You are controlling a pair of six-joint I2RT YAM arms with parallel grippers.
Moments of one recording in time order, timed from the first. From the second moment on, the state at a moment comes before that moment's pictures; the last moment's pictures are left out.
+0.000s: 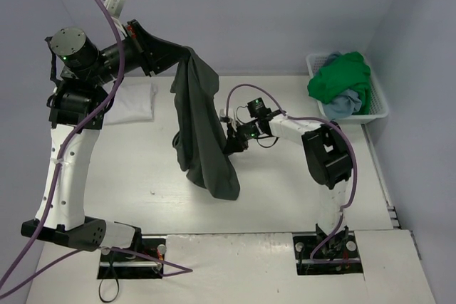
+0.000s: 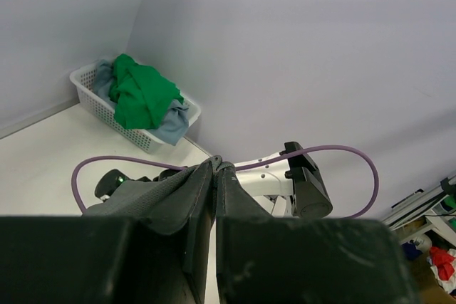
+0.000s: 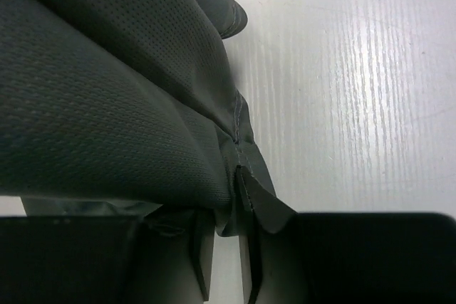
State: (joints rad) left arm -0.22 1.36 1.93 -0.34 0.86 -0.66; right arm 0.48 2.01 1.30 -0.30 -0.98 -0.65
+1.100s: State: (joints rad) left arm -0.10 1.31 2.11 -0.62 0.69 -0.24; right arm 0.15 1.37 1.37 -0.50 -0.50 -0.59
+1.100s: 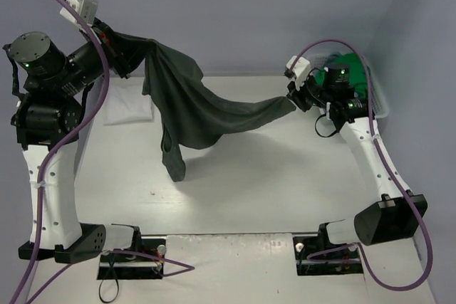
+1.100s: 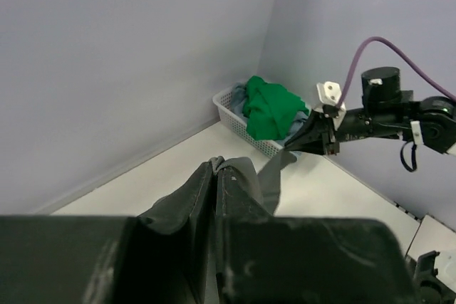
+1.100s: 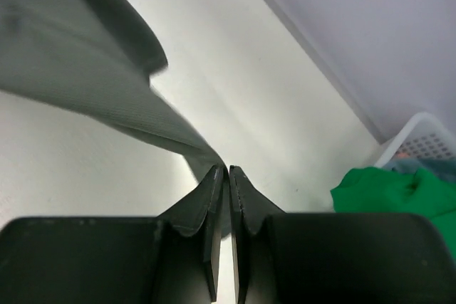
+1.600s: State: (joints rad) left arm -0.01 1.33 2.18 -0.60 0.71 -0.30; right arm -0.05 1.19 1.43 -0.57 -0.62 -0.57
